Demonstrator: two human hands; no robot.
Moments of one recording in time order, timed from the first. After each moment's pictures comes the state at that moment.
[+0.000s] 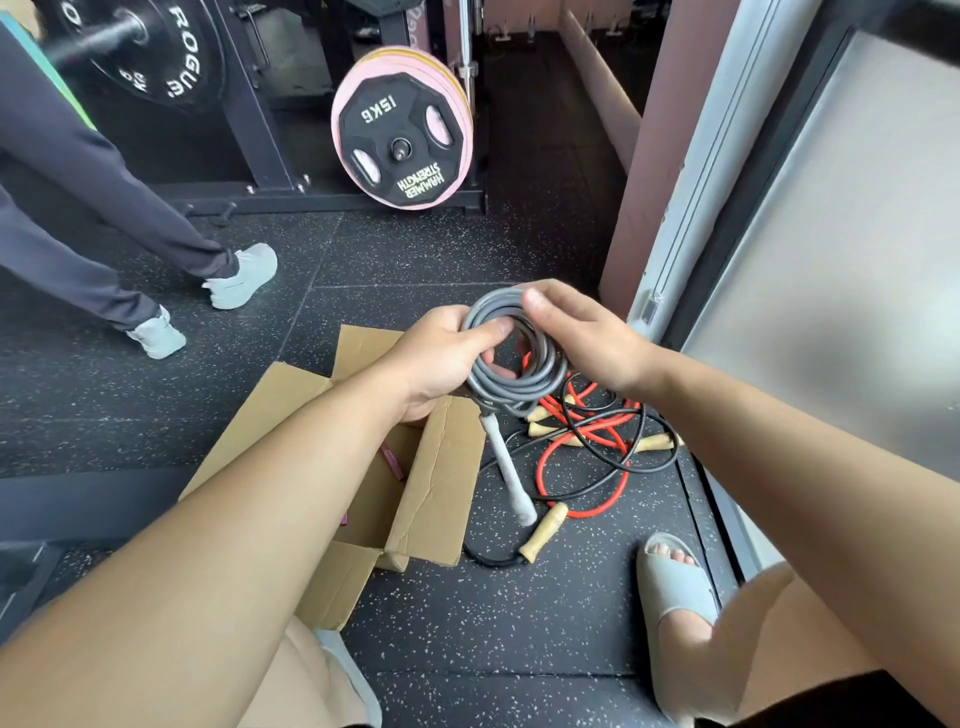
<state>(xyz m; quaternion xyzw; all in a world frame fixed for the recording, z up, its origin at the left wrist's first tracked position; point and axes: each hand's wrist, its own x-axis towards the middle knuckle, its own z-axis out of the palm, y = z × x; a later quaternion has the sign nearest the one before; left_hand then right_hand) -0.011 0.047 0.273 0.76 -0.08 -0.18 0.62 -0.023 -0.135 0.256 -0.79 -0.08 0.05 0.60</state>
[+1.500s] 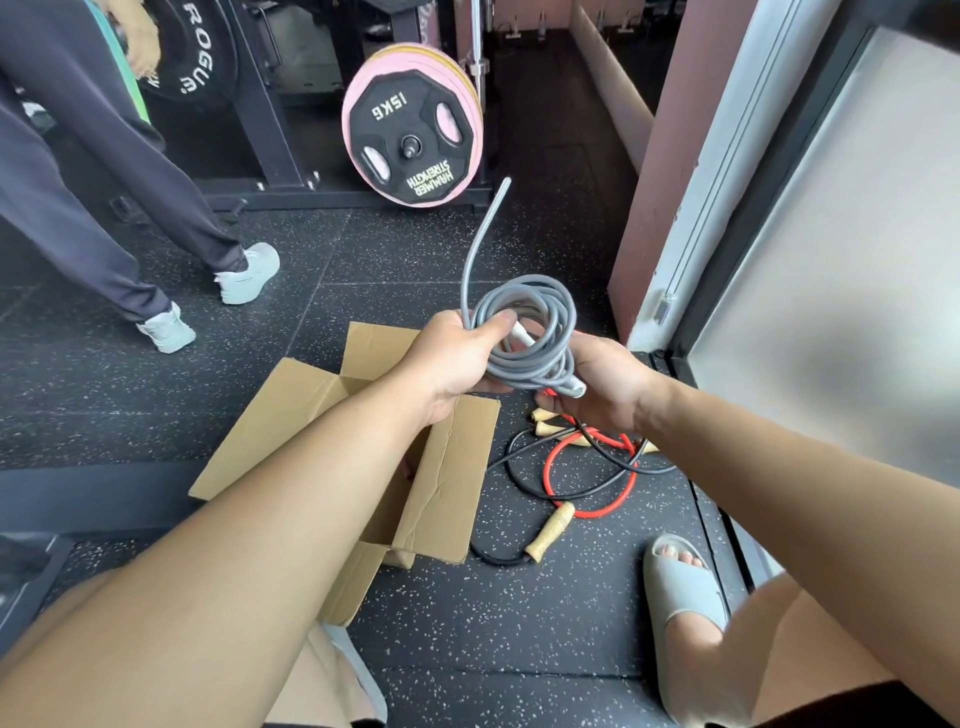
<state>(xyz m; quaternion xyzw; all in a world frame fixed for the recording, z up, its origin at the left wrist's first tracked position) -0.012 0.041 0.268 0.73 0.00 -0.17 0.66 -0.027 -0.127 0.226 -0.62 0.09 0.19 0.76</state>
